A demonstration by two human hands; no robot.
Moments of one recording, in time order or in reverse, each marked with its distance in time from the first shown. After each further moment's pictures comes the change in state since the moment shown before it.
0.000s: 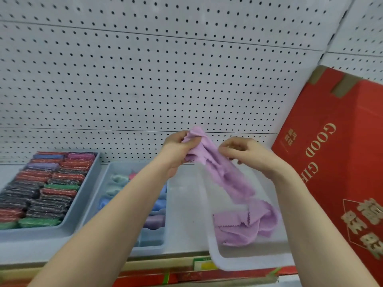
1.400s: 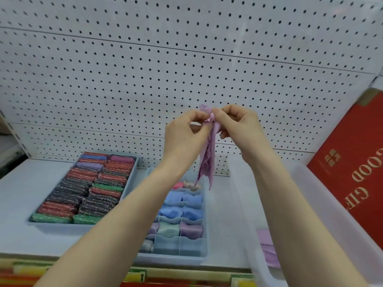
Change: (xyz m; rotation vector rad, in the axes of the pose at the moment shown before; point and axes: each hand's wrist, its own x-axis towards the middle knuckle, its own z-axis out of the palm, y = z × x) left_hand -0.046 0.068 -0.089 0.306 0.346 0.533; right_hand 0.042 -0.152 0.101 0.385 0.262 -0.344
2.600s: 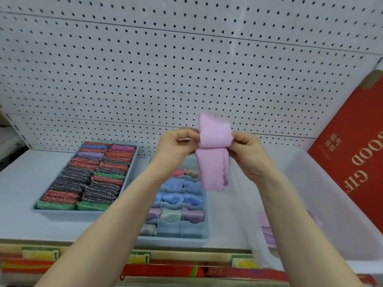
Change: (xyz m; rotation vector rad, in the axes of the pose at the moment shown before) left_hand -0.029 -0.052 -0.016 -0.365 -0.232 -0.222; right_hand -0.043 0.071 -0.014 0.287 -0.101 0.154
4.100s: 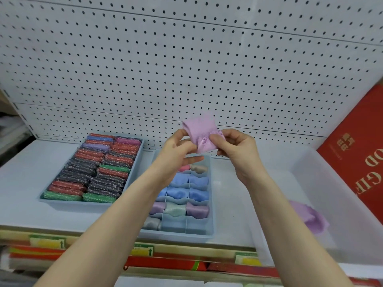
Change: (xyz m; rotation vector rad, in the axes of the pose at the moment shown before) left_hand -0.012 -0.016 -0.016 -0.176 -0.034 -0.251; right_hand 0.000 0.015 0.031 -0.039 0.122 0.036
